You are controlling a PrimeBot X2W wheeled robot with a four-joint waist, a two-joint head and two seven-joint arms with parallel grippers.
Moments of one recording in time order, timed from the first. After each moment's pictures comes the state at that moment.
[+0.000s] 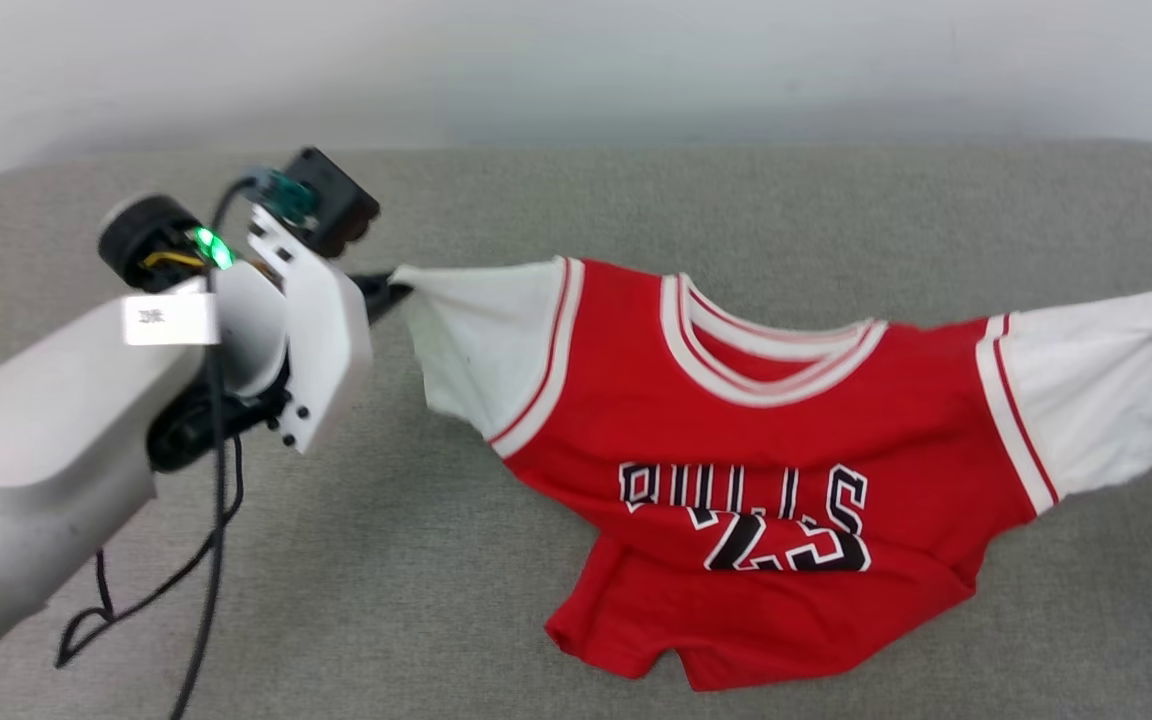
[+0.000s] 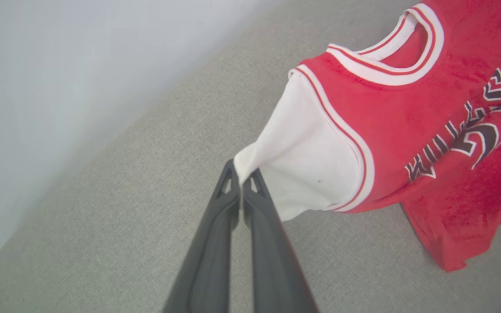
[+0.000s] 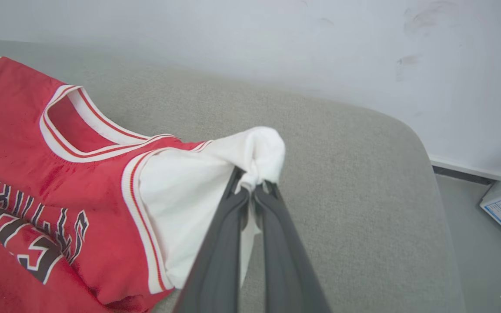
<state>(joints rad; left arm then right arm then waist) -1.09 0.73 -1.21 0.30 -0.99 -0.13 0.33 -0.26 -0.70 0.09 0.03 0.67 0.13 0.39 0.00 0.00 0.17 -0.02</state>
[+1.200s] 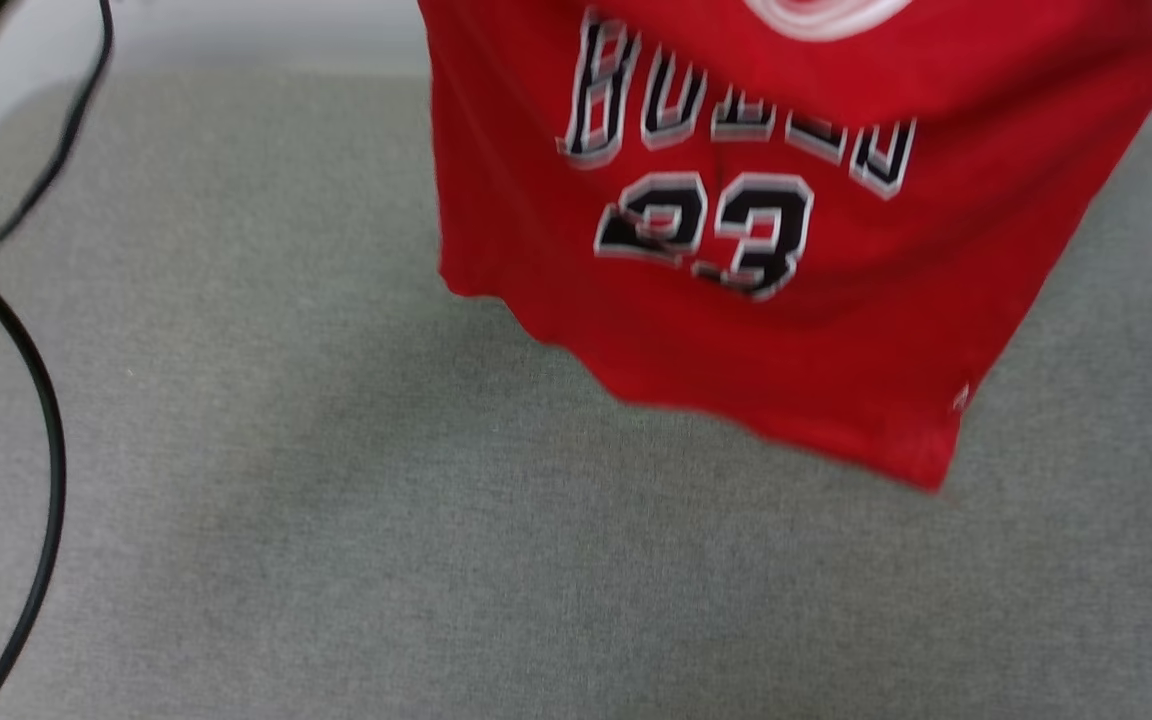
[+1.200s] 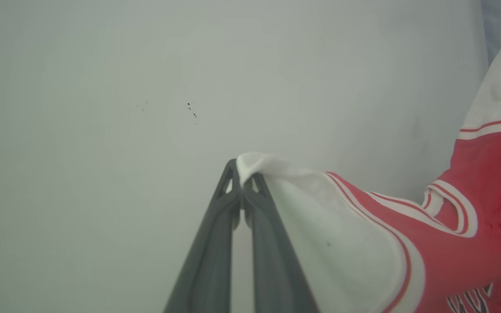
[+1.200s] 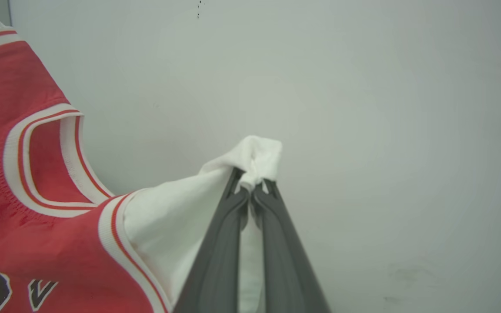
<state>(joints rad) -1.48 0.81 -0.90 0.06 -0.88 0.03 0.10 -0.87 -0.75 0.14 -0.09 0.66 0.13 0.41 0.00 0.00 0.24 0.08</state>
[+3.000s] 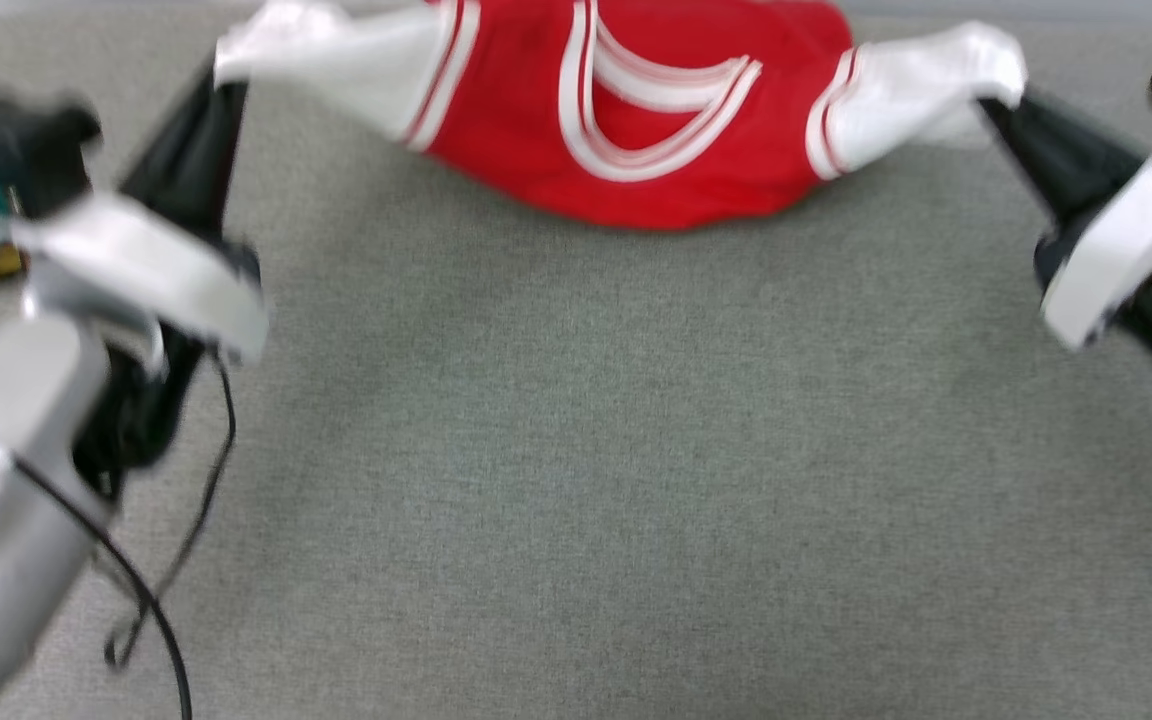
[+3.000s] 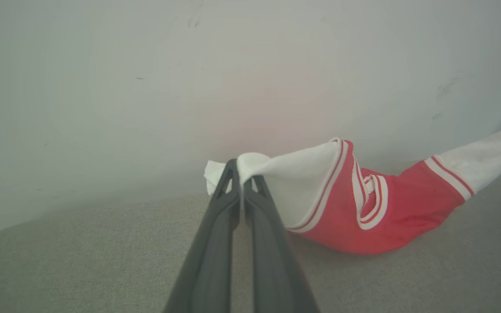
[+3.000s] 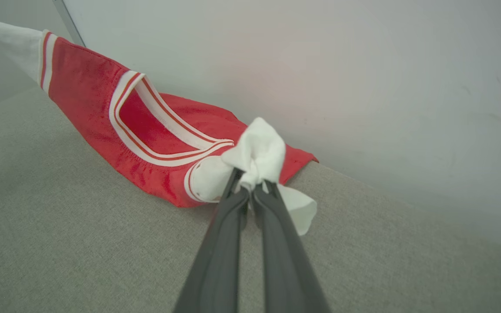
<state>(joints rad) -0.88 0.71 -0.76 0.25 -0.96 0.09 -0.26 -0.99 -0.67 0.83 0.43 0.90 0.13 -0.07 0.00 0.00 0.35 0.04</state>
